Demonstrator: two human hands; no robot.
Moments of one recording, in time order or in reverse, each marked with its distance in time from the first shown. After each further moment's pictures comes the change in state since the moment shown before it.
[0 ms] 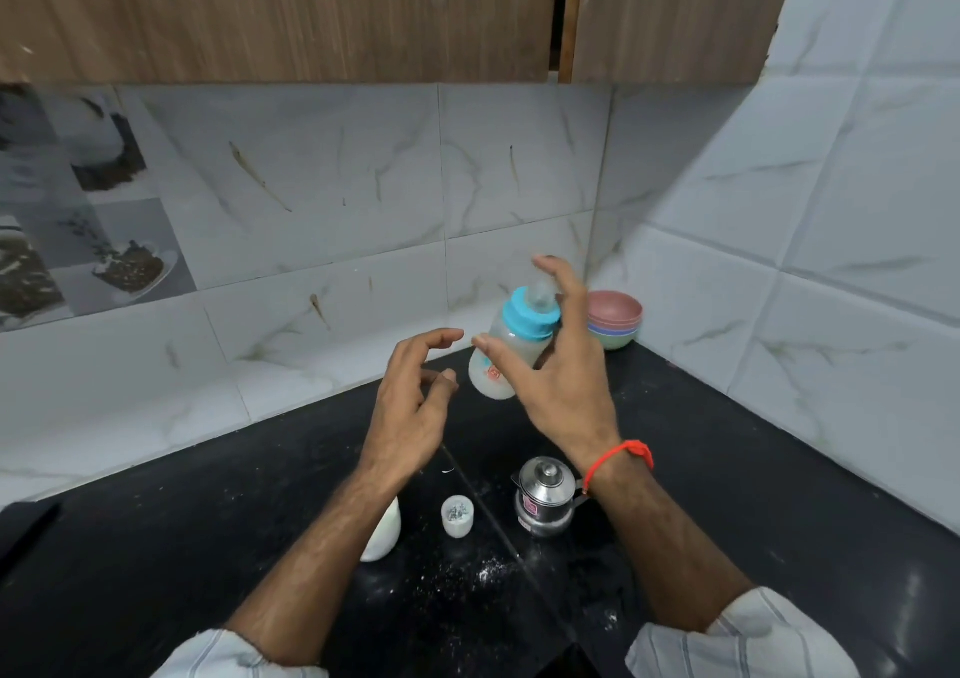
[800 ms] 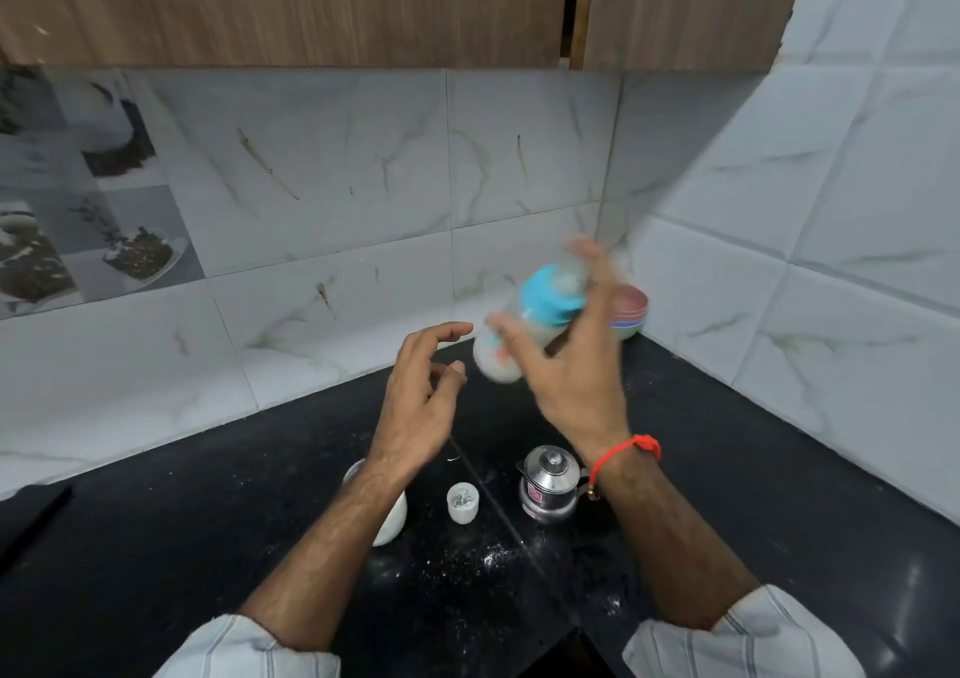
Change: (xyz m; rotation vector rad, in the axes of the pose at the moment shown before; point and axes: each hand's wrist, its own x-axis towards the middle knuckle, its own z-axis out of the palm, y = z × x) left_hand -0.004 -0.001 0.003 -0.015 -0.010 -0.004; right_hand -0.001 -0.005 0.002 0.043 0.110 -0.066
